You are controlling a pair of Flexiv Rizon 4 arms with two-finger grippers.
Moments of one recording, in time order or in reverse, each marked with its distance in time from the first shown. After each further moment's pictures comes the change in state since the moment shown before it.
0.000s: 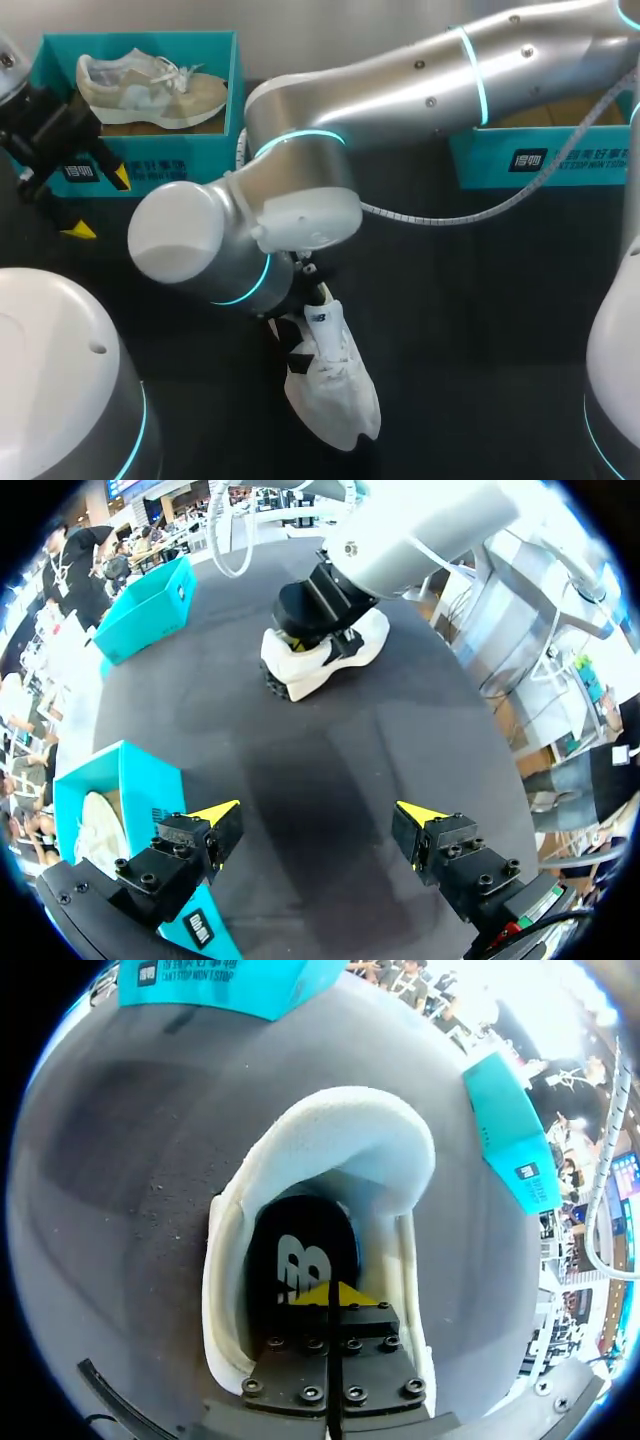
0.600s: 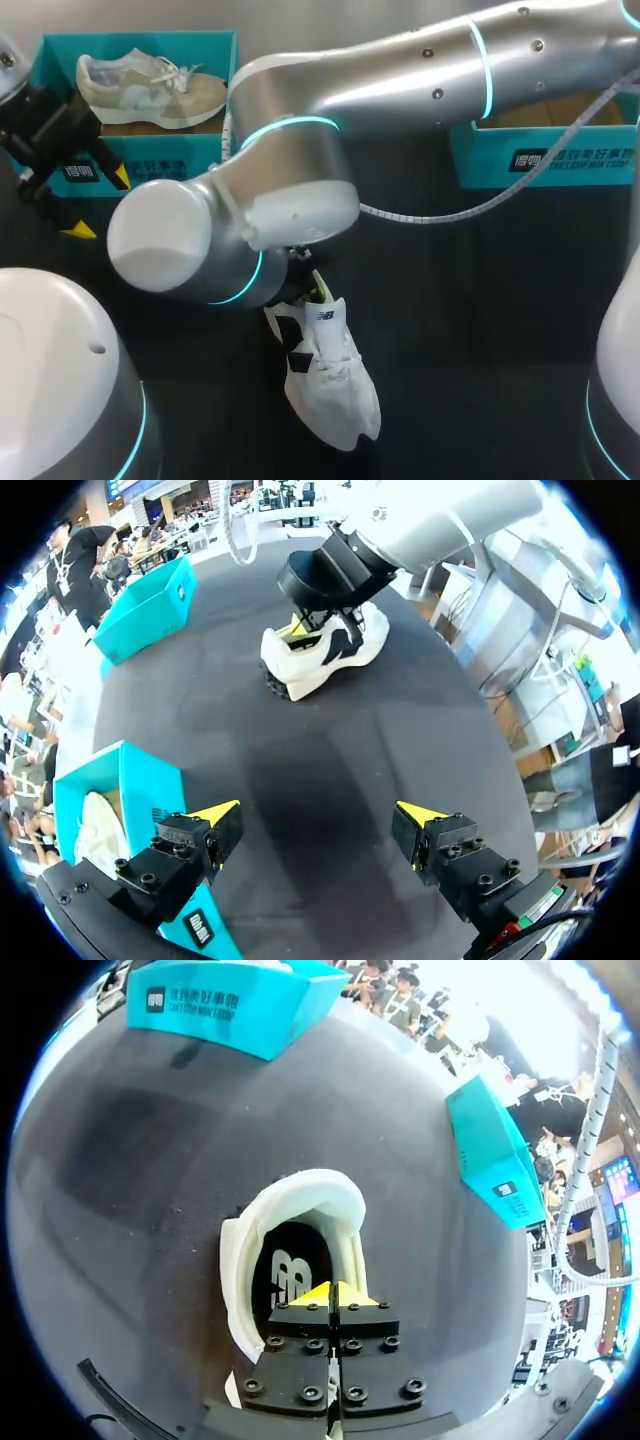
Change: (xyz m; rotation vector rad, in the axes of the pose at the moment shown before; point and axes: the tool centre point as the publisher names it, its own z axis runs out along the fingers) left arm 0.000 0.000 0.000 0.000 0.000 0.000; right arm -0.015 0.013 -0.039 -0.079 -0.035 -0.001
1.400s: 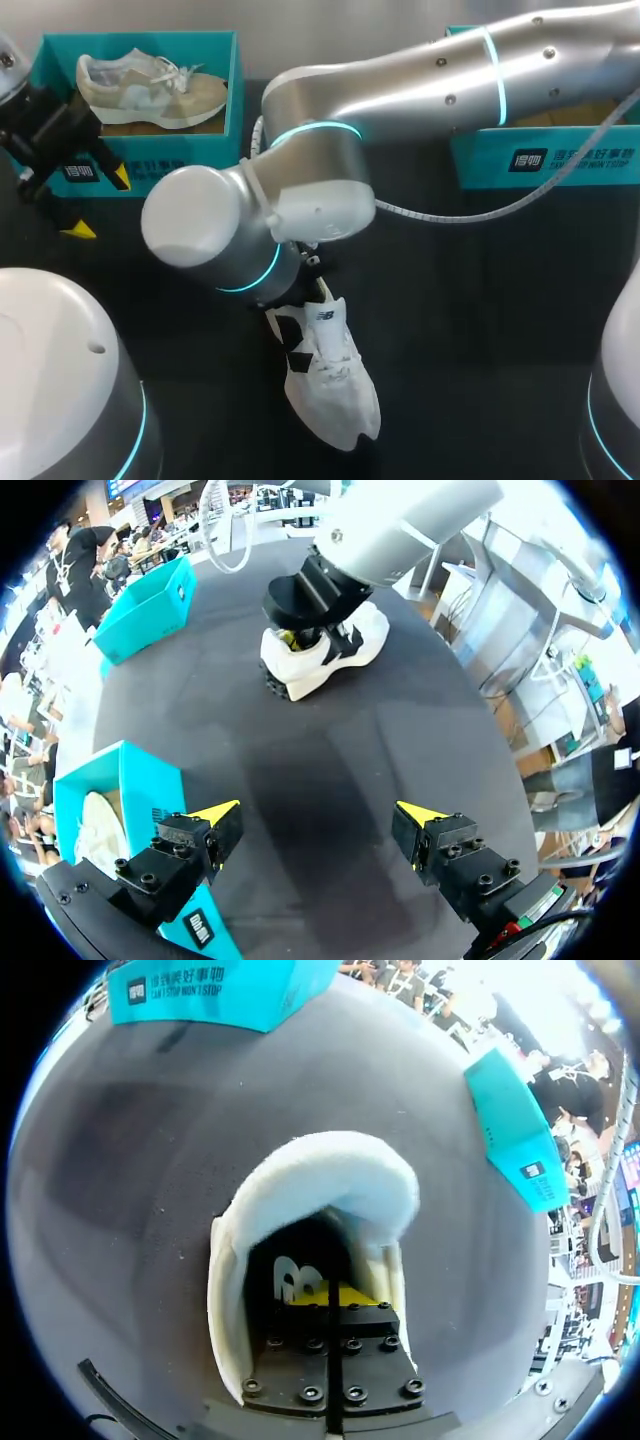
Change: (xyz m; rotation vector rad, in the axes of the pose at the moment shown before) left arm 0.000 0.000 0.000 0.000 0.000 0.000; right arm 0.010 -0.007 0.028 0.068 0.065 0.040
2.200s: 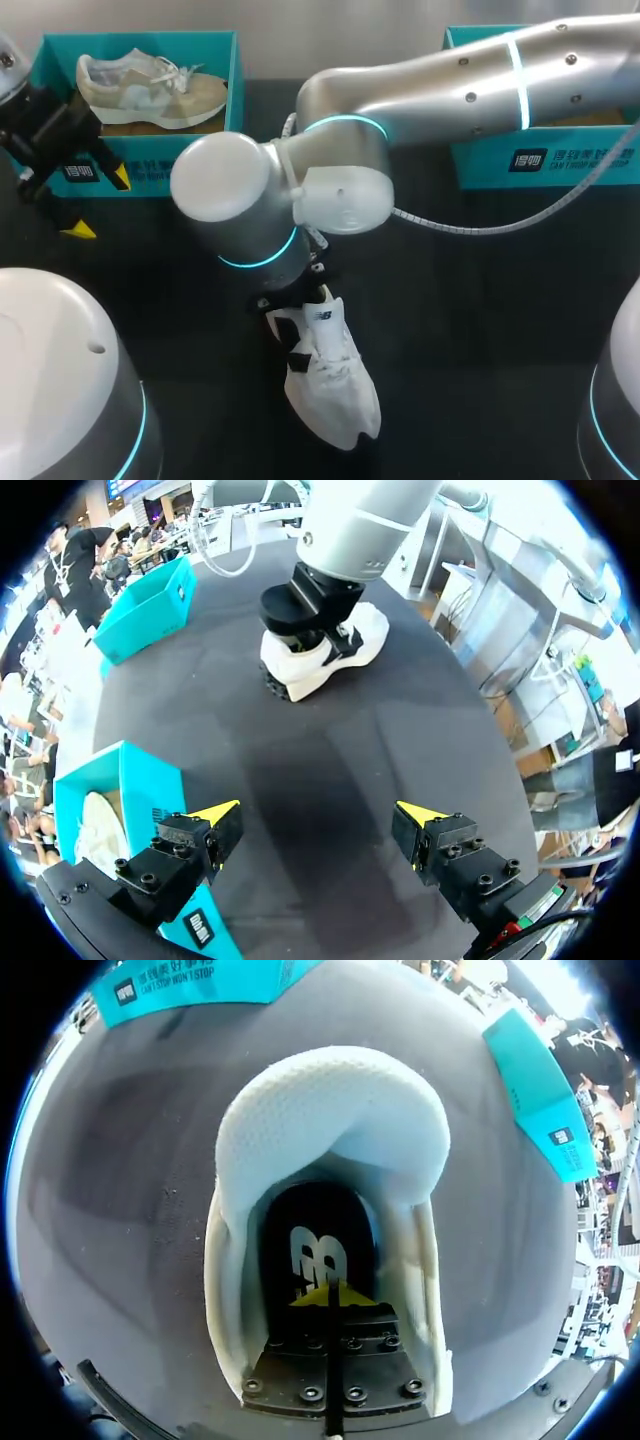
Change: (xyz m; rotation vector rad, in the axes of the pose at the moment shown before) left arm 0.000 0.000 0.000 0.000 0.000 0.000; right arm 0.016 -0.012 0.012 0.127 0.141 0.043
